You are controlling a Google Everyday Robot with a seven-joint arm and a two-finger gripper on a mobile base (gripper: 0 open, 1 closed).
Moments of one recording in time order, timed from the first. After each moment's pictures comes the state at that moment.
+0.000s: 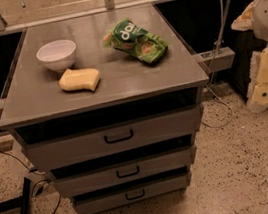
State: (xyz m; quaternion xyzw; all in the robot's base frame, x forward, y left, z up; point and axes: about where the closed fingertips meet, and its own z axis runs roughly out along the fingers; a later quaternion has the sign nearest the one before) arm 0.438 -0.217 0.976 -0.60 0.78 -0.03 0.16
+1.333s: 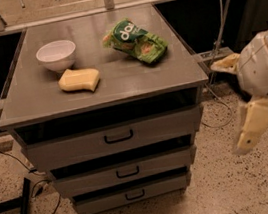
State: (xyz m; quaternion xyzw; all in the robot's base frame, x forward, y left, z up) arm 0.415 -0.184 0.905 -0.65 0.73 0.03 0.21
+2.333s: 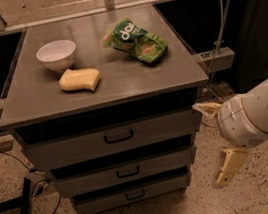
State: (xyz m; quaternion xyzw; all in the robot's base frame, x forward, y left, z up) arm 0.408 -0.156 0.796 -0.67 0.69 0.08 0.26
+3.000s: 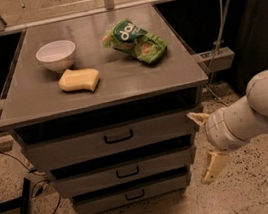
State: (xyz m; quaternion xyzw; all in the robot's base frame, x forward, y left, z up) arm 0.450 -0.165 0.717 -0.66 0.70 0.07 0.26
